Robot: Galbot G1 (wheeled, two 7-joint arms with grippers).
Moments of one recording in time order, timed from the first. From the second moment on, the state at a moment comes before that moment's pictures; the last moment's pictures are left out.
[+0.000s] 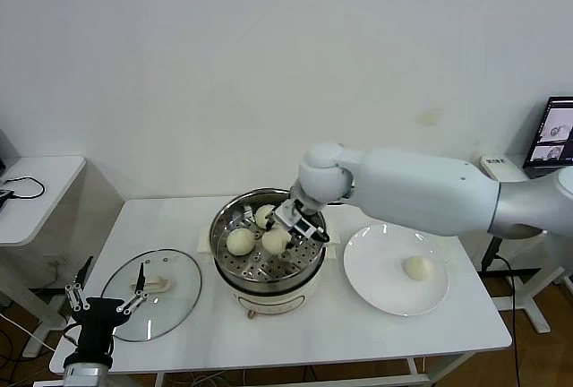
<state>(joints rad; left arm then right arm) 1.74 -1.32 -0.79 -2.19 0.14 -0.05 -0.10 0.48 1.13 -1.23 1.50 0.02 -0.06 -0.97</state>
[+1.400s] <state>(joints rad) 1.71 -1.32 -0.78 -2.17 0.15 -0.06 -0.10 0.52 1.12 -1.23 1.48 -0.05 0.19 -1.03</state>
